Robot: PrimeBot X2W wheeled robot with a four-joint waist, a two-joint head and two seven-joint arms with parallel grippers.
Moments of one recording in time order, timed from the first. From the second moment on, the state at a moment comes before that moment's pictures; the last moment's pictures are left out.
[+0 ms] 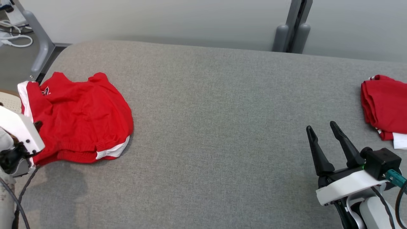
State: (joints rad) left arm -0.68 0.40 0.02 0.87 -0.55 -0.12 0.55; right arm -0.21 -0.20 0.22 0.27 0.38 0.13 -0.26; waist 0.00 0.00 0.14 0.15
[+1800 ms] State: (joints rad) left arm 0.03 0.08 -0.04 0.12 -0.30 0.01 -0.26; right arm -0.08 -0.17 0.13 0.17 0.36 0.13 -0.26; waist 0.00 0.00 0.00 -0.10
